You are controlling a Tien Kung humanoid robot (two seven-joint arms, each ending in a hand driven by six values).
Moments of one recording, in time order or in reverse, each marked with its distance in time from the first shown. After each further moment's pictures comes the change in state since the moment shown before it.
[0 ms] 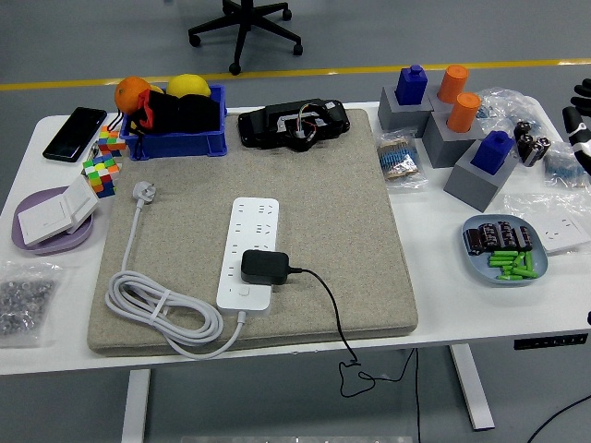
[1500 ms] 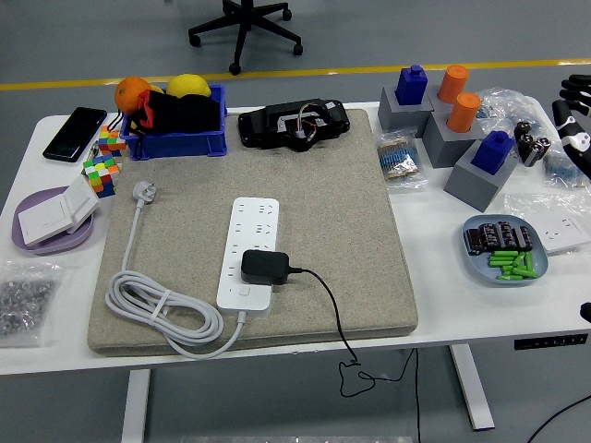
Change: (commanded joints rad) left arm -0.036 -0.001 -0.031 0.000 0.017 0.002 0.008; right arm 0.035 -0.007 -0.034 -0.014 0.003 -0.001 0.004
